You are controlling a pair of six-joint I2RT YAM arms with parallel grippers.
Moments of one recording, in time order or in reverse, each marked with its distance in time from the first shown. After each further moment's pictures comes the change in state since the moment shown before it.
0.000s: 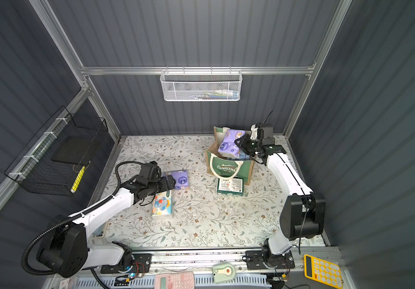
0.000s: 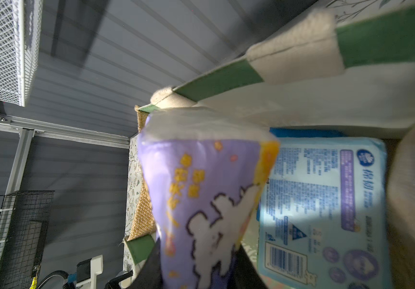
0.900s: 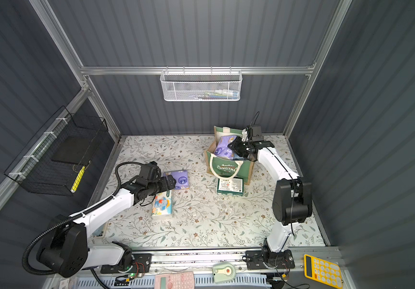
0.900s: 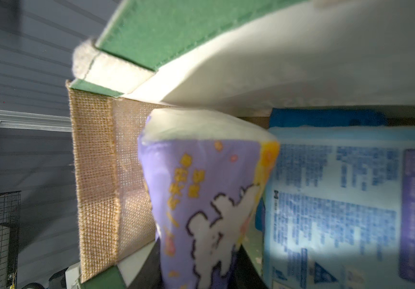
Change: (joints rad) left arm 0.003 0.000 -0.021 0.038 0.011 -0.015; right arm 0.061 0.191 0.101 -0.056 0.005 0.001
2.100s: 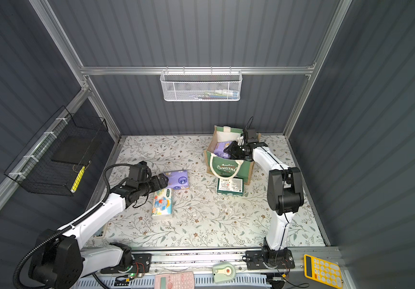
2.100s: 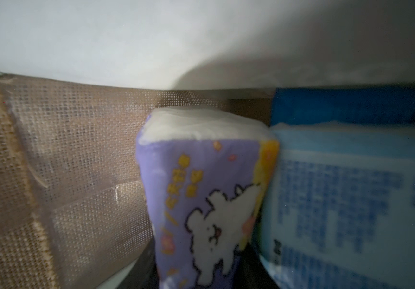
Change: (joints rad) left arm 0.103 -0.119 -0.042 -0.016 0.018 -0.002; right arm 0.000 0.136 0.020 0.023 -0.077 0.005
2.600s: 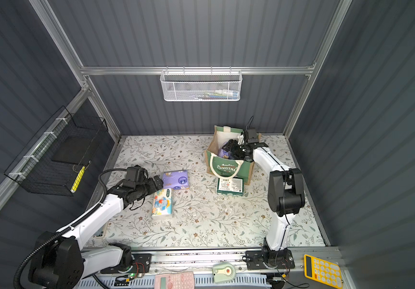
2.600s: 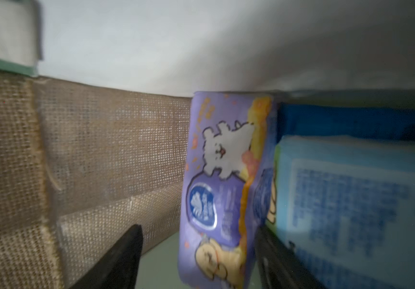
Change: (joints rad) left arm 0.044 -0.008 -0.019 -0.087 -0.037 -0.068; right arm 0.000 -0.035 -0.018 0.039 0.018 -0.035
